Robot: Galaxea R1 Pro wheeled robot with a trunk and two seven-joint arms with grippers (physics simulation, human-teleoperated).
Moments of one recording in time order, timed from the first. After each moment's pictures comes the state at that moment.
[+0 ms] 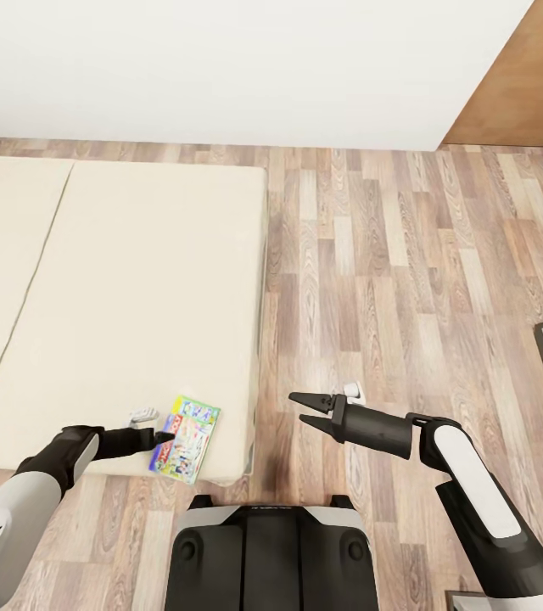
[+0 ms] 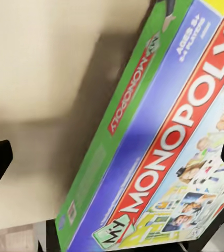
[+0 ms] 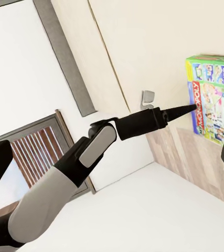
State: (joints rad) left arm -0.88 0.24 0.22 -0.33 -0.13 0.47 -0.65; right arm -0.46 -0.15 0.16 -1.58 -1.49 1.05 -0.02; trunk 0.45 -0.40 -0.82
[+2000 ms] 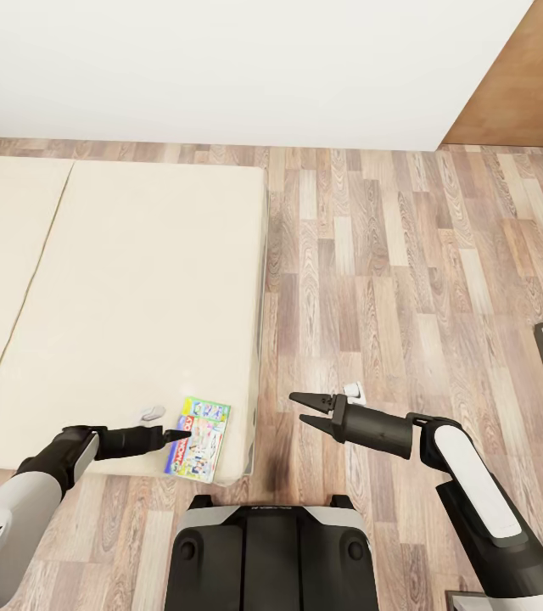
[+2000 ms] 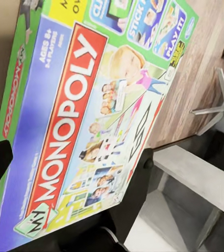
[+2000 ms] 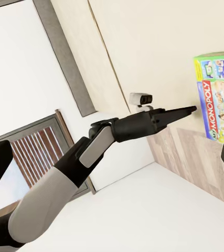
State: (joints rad) left arm -0.88 0.23 0.22 -0.33 -0.13 0.49 -1.00; right arm -0.46 -0.16 0.16 -1.58 -1.49 1.05 -0.02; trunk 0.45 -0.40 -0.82
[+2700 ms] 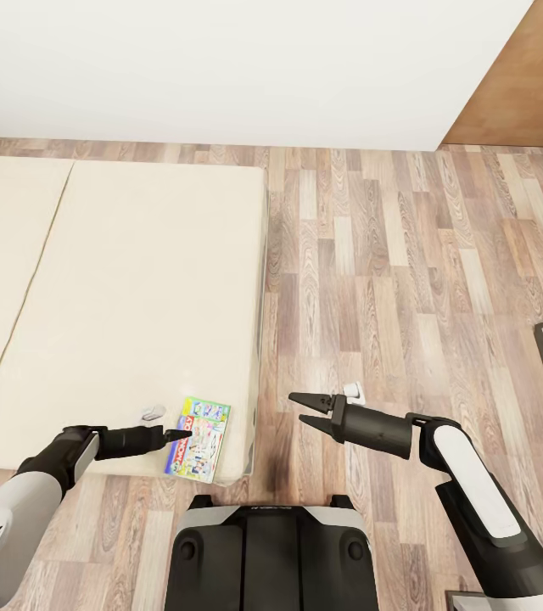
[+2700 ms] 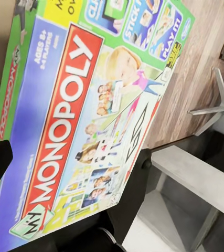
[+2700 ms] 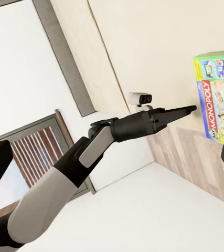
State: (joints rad) left arm -0.88 0.23 0.22 -0.33 -0.13 0.49 -1.00; right arm -0.46 -0.15 0.16 -1.58 -1.49 1.05 -0.02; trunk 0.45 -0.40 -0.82
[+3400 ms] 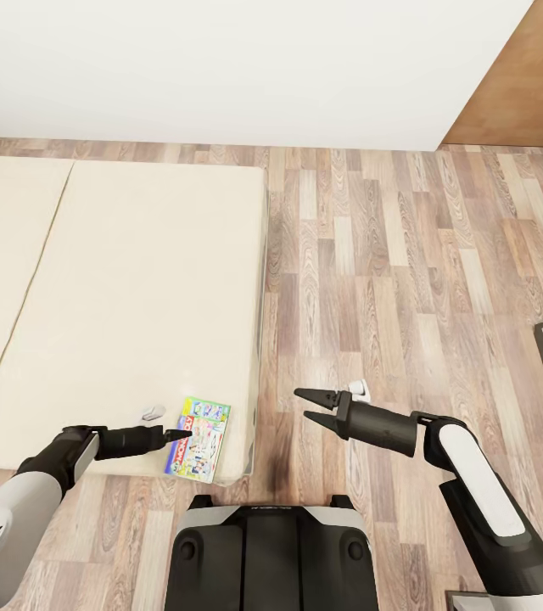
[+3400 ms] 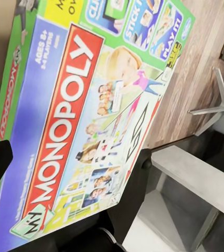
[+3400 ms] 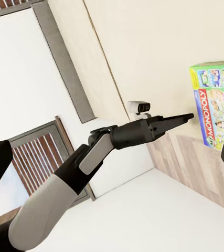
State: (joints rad) left arm -0.88 0.23 0.22 -0.33 -0.13 0.49 -1.00; right arm -0.46 -0.15 0.13 -1.58 -1.49 1.05 -0.02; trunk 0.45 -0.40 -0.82
